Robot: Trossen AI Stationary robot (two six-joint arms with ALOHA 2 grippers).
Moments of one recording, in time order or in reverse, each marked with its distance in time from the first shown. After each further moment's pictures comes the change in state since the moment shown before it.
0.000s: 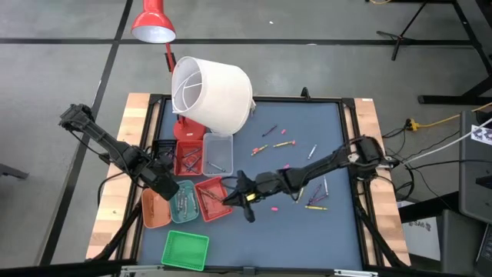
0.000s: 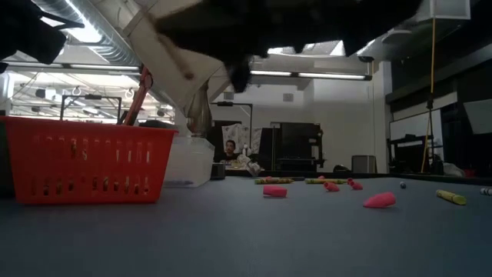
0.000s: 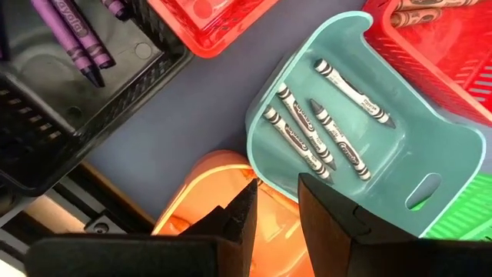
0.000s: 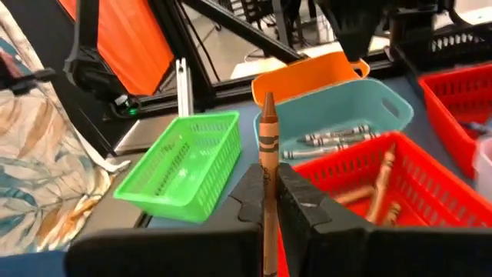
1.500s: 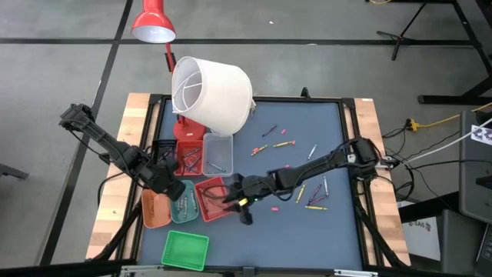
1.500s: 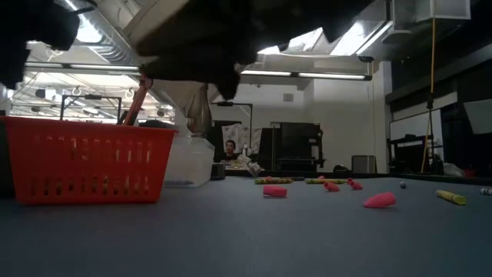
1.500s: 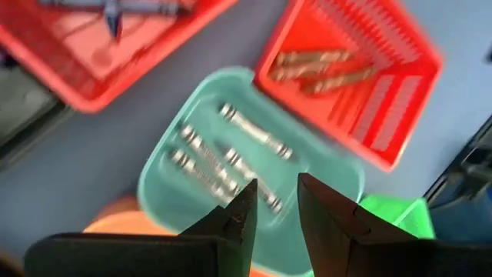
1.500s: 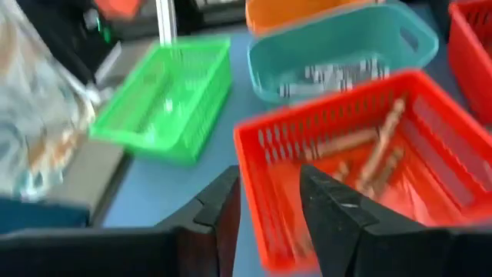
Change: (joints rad) left arm -0.003 0.001 0.000 0.219 -0.115 0.001; right arm -0.002 0.065 0.204 -0.373 -0.050 -0.043
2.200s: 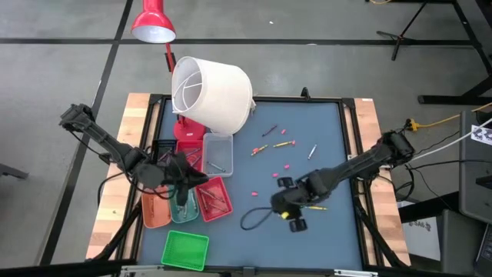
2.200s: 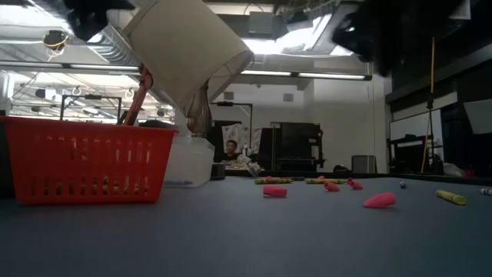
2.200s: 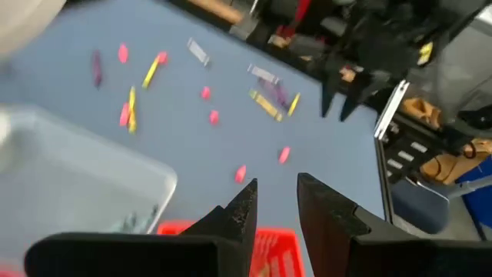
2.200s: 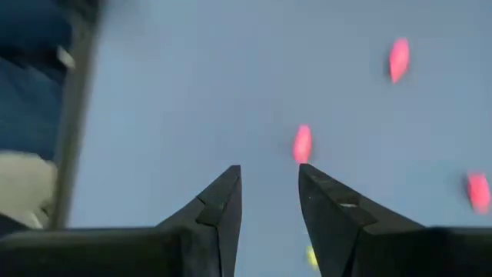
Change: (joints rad) left arm 0.002 0.028 0.000 0.620 -0.456 0.788; right arm 0.166 -0.335 0.000 -1.027 0.016 -0.035
